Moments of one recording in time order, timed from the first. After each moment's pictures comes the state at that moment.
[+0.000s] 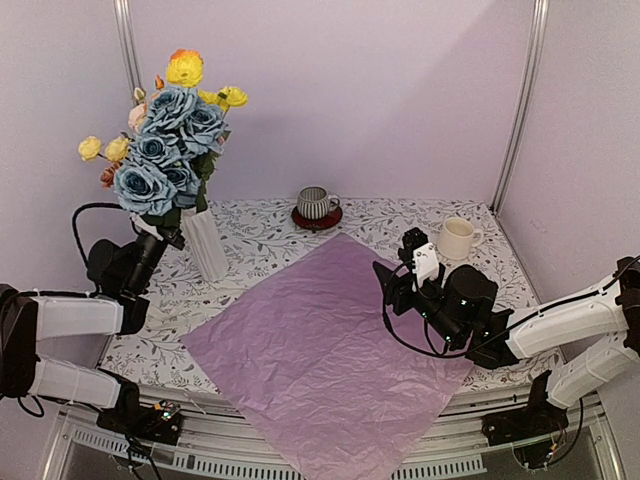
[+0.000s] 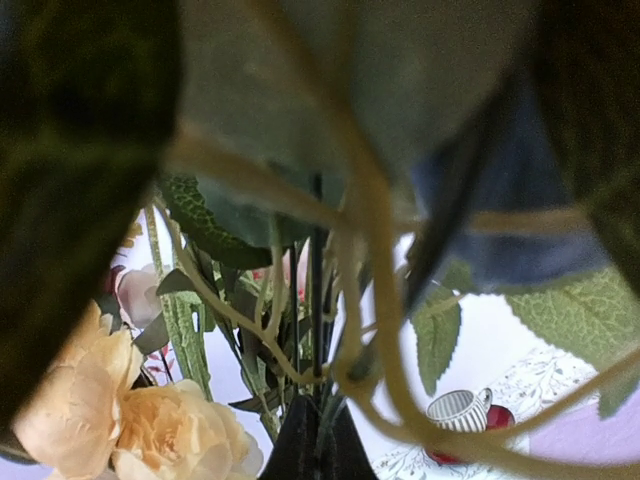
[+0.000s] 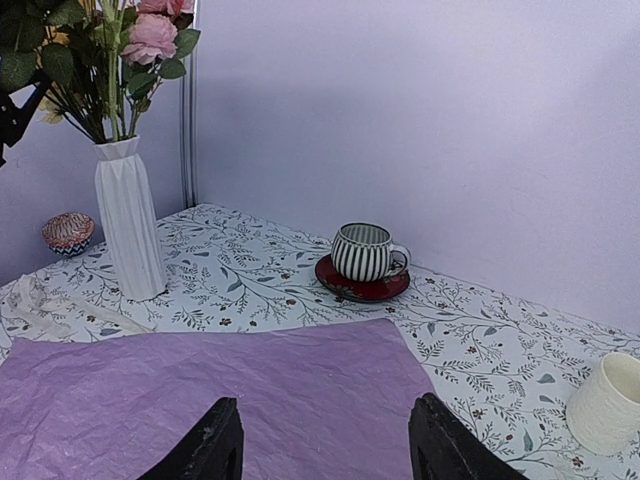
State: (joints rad) left arm -0.25 1.21 0.37 1.34 0.17 0.33; right arm 1.04 1.38 0.50 0.89 0.52 -0.06
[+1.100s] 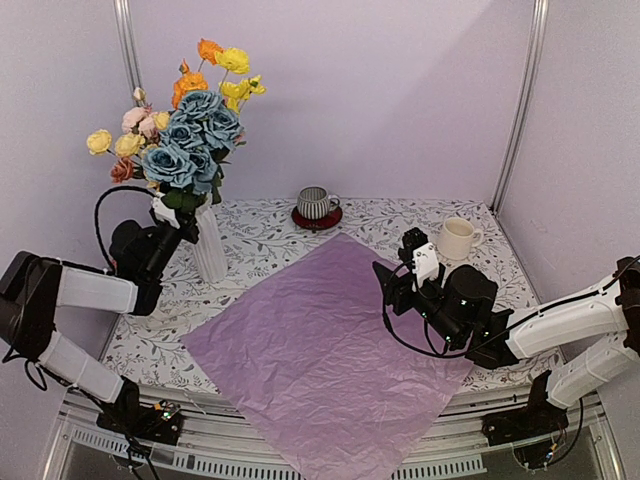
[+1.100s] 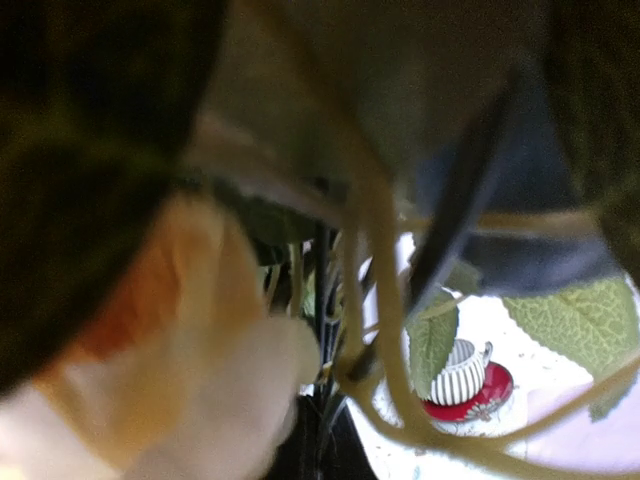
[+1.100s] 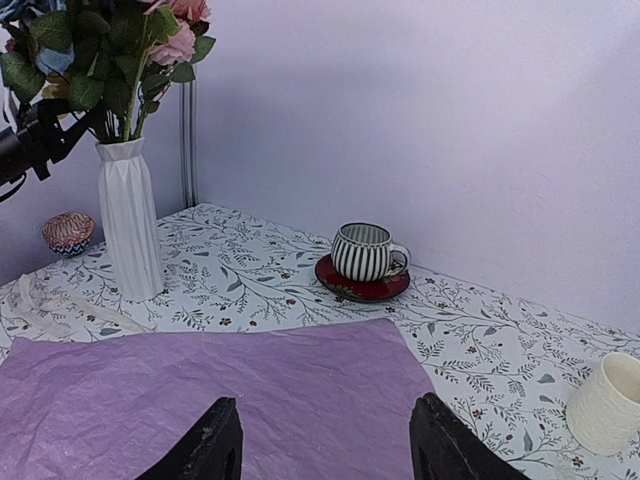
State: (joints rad) left arm -0.24 1.42 0.50 1.24 0.10 0.24; right arm 1.04 1.38 0.50 0.89 0.52 -0.06
